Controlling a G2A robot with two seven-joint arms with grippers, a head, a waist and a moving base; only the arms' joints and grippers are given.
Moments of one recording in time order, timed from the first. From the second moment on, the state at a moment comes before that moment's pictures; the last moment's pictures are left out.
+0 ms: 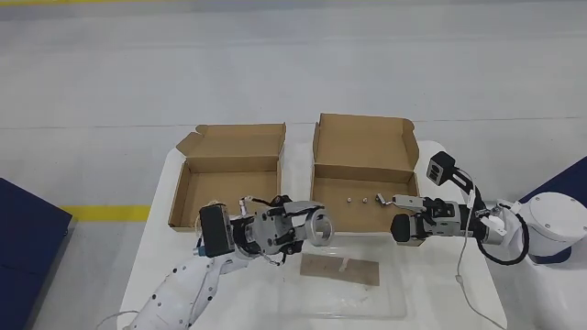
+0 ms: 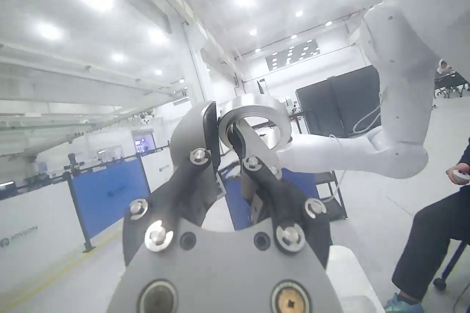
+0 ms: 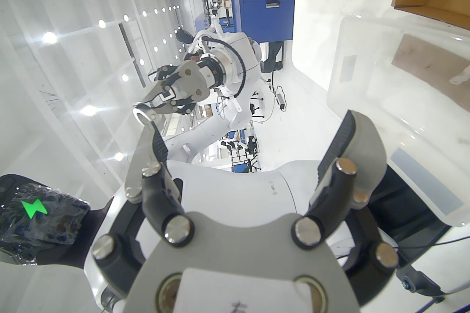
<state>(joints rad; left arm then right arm) 1.12 -1.22 -0.91 -1.64 1.48 -0.66 1.08 -1.42 -1.03 1.75 -1.88 0.33 0.40 1.42</state>
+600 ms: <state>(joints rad) 1.05 -1.25 -0.87 -1.69 1.43 -0.61 1.13 -1.42 -1.03 1.75 -1.88 0.33 0.40 1.42</state>
